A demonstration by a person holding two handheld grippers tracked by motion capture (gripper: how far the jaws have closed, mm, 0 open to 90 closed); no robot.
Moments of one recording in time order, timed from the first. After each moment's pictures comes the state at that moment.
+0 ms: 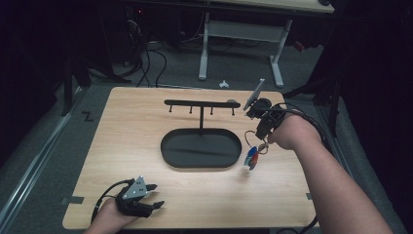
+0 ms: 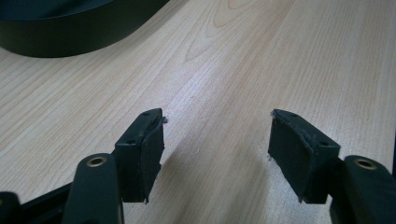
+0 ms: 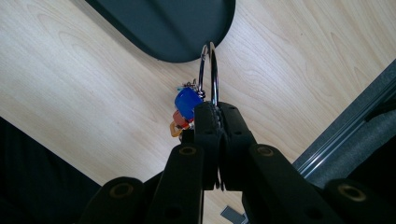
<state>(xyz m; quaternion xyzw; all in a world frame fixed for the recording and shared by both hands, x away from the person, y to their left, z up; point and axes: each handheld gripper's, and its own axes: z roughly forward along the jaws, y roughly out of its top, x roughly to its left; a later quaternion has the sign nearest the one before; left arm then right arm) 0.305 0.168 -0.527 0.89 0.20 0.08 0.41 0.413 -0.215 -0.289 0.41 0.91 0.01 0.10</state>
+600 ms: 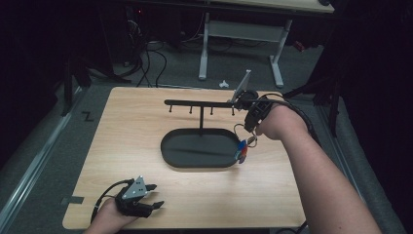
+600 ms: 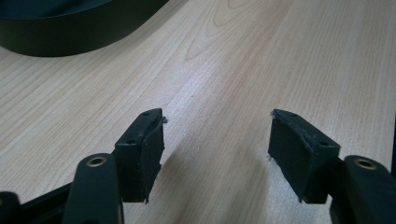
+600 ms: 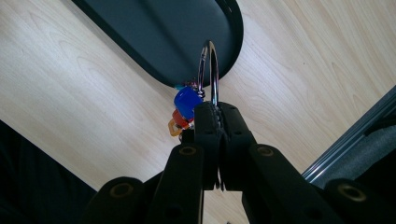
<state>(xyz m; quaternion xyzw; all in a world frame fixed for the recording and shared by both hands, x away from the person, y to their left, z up) 0.305 0.168 -0.527 0.89 0.20 0.08 0.41 0.432 -0.185 -0.281 0.39 0.91 0.01 0.09</state>
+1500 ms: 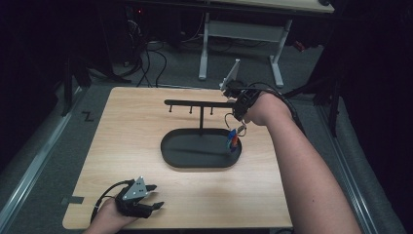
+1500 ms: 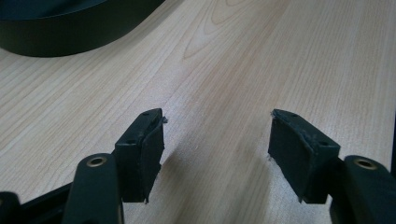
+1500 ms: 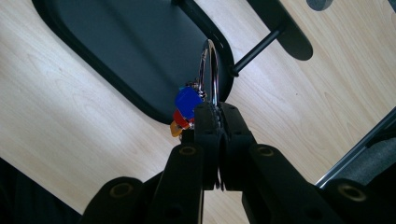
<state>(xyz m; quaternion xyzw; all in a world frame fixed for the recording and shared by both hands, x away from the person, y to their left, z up) 0.304 0.168 -0.527 0.89 0.20 0.08 0.40 0.473 -0.168 -0.283 0.40 0.91 0.03 0.10</state>
